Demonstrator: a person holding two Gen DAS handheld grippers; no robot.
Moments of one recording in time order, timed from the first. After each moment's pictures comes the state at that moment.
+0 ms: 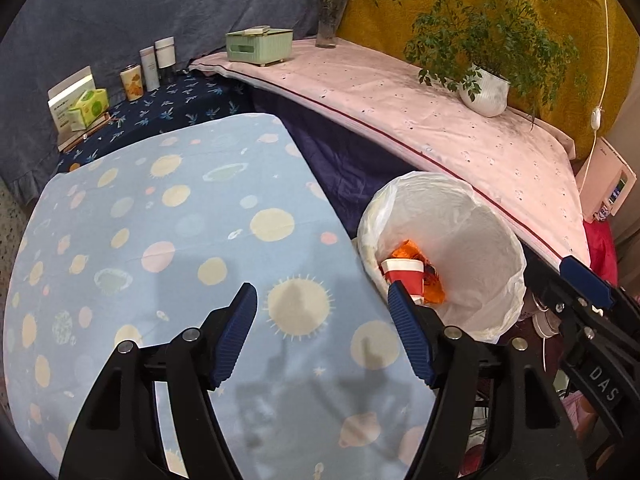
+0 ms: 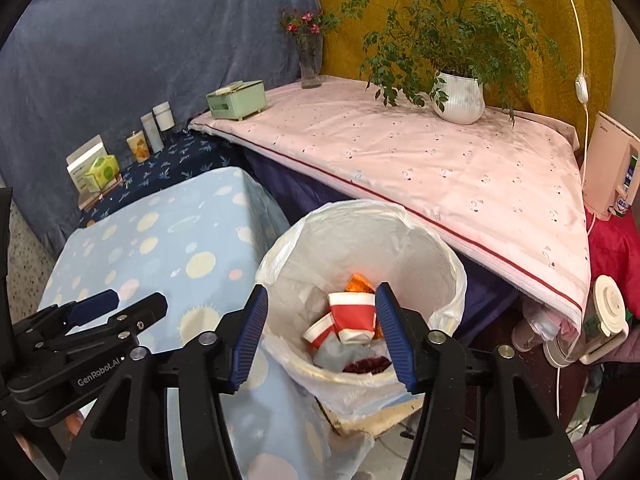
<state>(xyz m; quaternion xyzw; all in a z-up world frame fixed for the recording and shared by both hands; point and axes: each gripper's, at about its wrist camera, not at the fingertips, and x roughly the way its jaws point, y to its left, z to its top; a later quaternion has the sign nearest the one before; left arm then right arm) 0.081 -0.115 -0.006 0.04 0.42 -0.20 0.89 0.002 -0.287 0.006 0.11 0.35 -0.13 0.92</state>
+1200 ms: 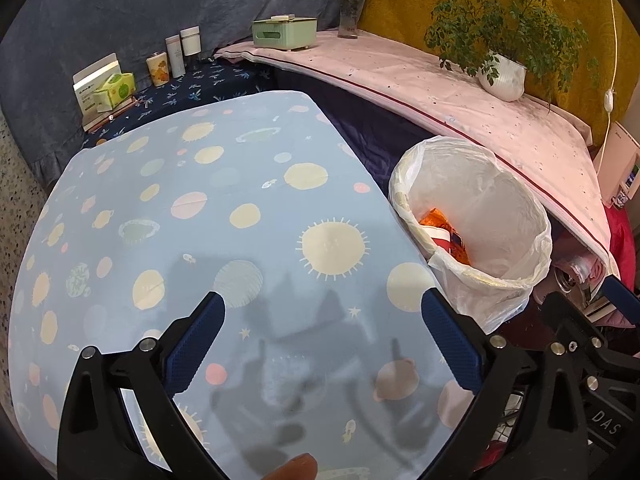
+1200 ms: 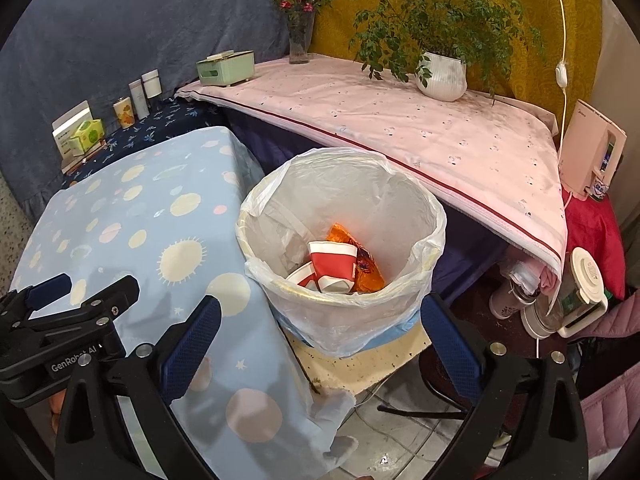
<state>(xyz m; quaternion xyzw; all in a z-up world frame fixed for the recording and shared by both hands) 0.044 -0.089 -0.039 0.05 0.42 -0.16 0.89 -0.041 -0.260 -0.029 0.07 0.38 -0.17 0.90</state>
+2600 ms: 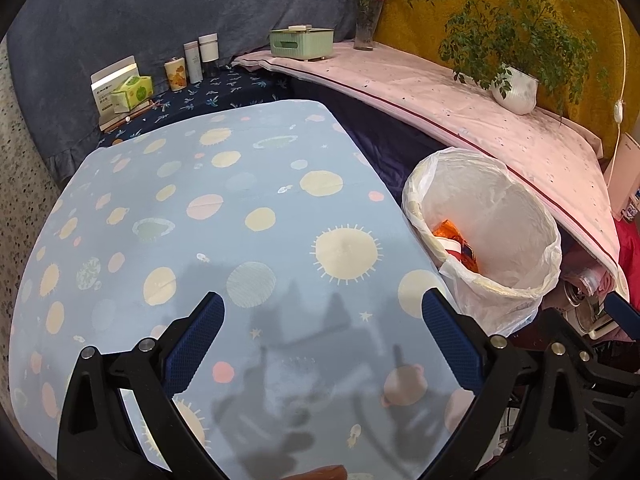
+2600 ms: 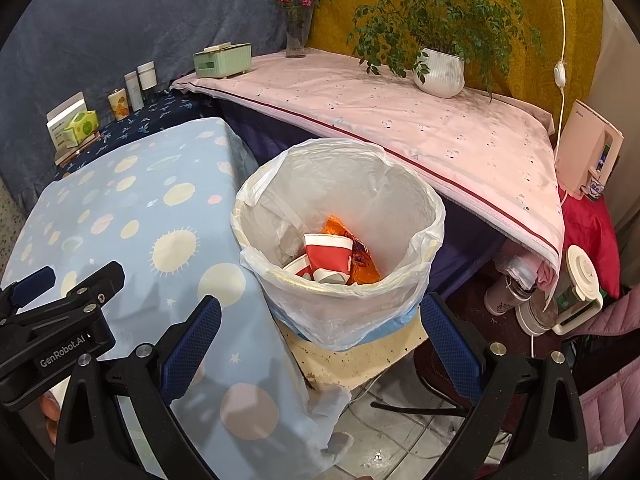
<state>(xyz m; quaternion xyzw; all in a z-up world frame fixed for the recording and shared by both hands) 0.037 -0.085 -0.040 0.05 0.40 -0.13 0.91 -0.041 -0.254 -0.038 0.07 0.39 -0.18 0.90</state>
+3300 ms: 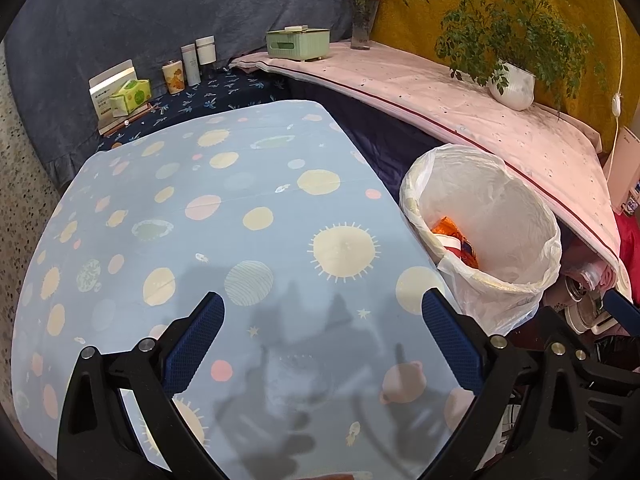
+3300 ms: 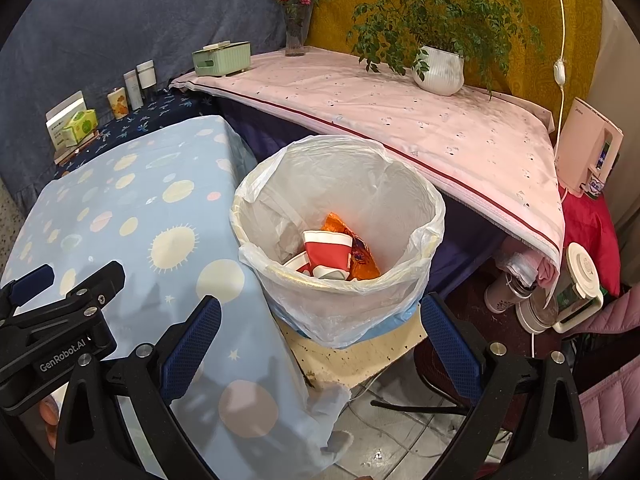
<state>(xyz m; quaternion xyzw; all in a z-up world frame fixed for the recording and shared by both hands) 0.034 -0.088 -0.042 0.05 0.40 -0.13 0.91 -0.042 -0.253 -0.040 0.07 0.39 -0.18 0.90</state>
